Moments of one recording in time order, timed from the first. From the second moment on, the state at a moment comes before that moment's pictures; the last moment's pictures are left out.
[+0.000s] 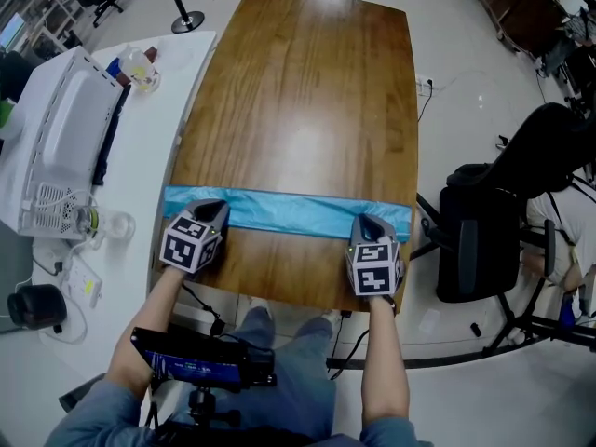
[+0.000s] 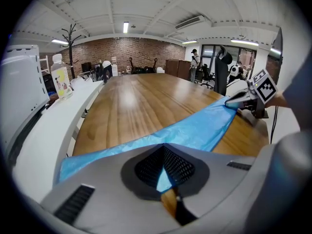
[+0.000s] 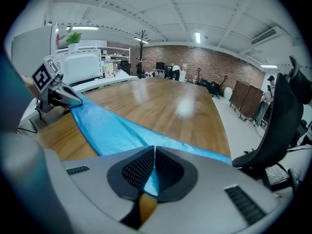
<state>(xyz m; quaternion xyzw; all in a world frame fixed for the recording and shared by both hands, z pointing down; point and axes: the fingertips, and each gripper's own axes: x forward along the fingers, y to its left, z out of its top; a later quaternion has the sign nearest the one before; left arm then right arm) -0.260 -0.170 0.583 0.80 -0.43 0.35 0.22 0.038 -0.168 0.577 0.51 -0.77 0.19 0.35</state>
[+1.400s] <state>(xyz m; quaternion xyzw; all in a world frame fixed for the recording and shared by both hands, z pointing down) -0.278 -0.159 0.569 0.80 -0.45 0.34 0.19 0.072 -0.142 0.552 0.57 -0.74 0.15 0.31</state>
